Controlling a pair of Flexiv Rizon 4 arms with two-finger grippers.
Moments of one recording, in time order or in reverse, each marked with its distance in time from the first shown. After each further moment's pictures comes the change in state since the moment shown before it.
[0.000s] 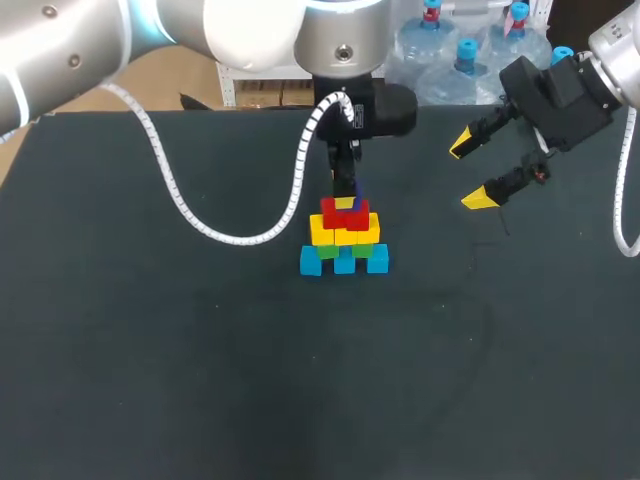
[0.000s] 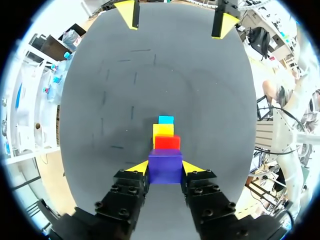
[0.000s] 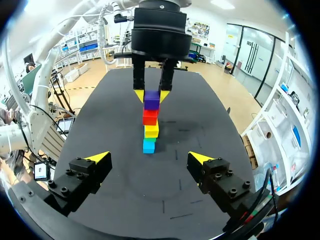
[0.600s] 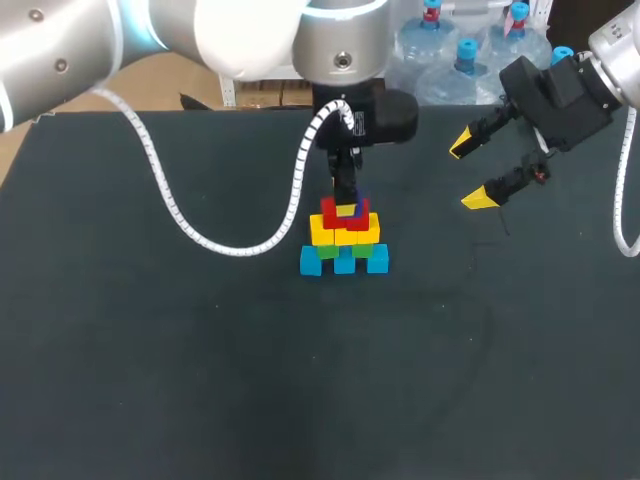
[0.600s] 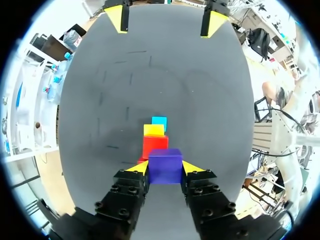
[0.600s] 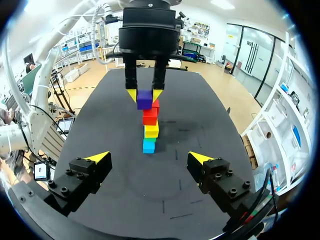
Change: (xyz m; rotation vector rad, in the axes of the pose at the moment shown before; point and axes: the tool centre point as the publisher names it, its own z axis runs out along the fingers) left arm 0.000 -0.014 -0.001 -0.002 -0.011 -0.008; right arm 0.000 0.000 0.000 0.000 0.000 0.000
